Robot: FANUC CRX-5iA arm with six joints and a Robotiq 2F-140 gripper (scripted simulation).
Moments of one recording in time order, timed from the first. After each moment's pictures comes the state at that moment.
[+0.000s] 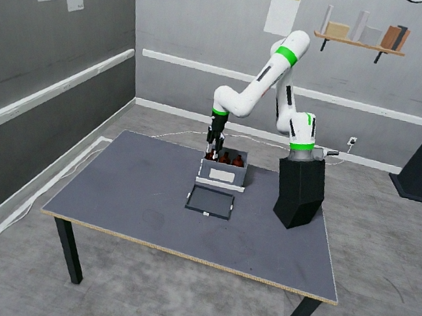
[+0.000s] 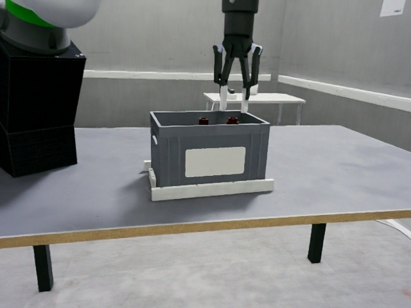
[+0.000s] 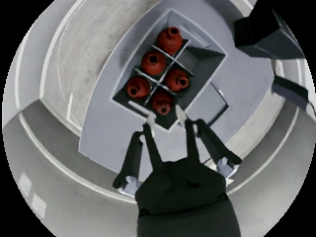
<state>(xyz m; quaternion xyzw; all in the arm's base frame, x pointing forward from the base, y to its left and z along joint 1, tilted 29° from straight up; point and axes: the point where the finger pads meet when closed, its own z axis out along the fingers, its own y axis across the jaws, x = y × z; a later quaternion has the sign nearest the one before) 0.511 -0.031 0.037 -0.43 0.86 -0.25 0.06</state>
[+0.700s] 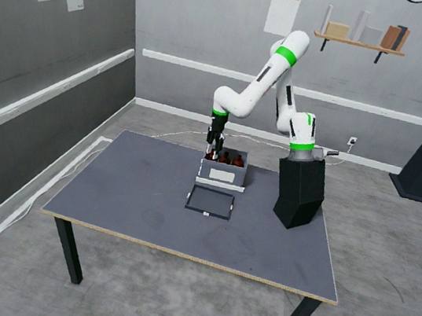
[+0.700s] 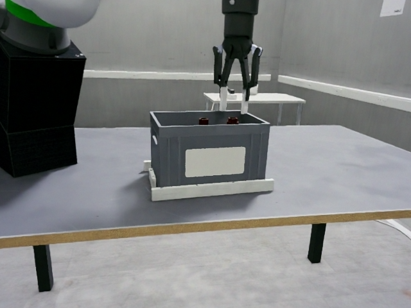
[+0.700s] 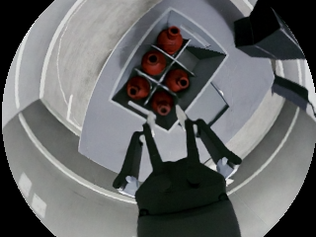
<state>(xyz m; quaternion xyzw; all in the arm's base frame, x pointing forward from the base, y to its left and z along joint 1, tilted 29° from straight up) 0.512 -0.032 0.035 -0.43 0.86 -0.25 0.06</state>
